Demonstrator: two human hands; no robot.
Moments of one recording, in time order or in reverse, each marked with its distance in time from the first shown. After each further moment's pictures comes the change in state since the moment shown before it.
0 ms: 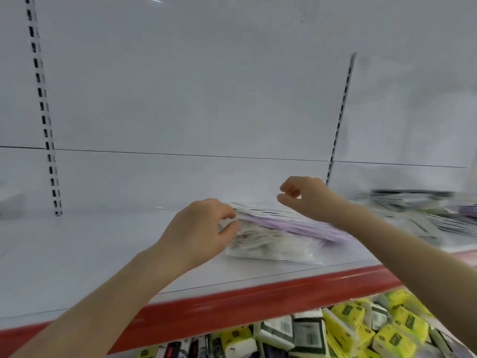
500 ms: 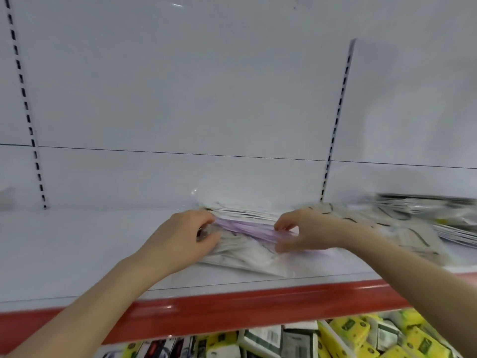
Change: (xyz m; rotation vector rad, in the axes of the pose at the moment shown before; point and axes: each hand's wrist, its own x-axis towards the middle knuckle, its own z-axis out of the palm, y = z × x) left_hand 0.020 0.035 0.040 0.067 -0.078 -0.246; right_hand -0.003 0.081 0.003 -0.136 -0.436 -0.180
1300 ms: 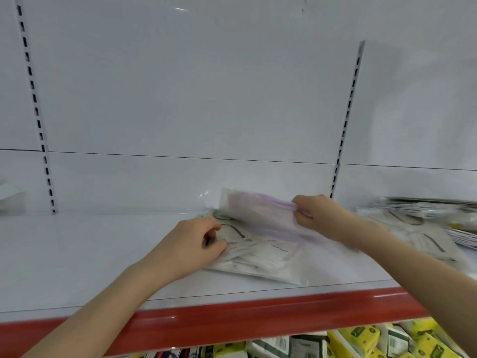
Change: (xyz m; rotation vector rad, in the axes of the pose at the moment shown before) left_hand 0.005 -0.015 0.005 -0.104 0.016 0.039; right_hand 0.018 0.009 -0.006 -0.079 0.356 -0.012
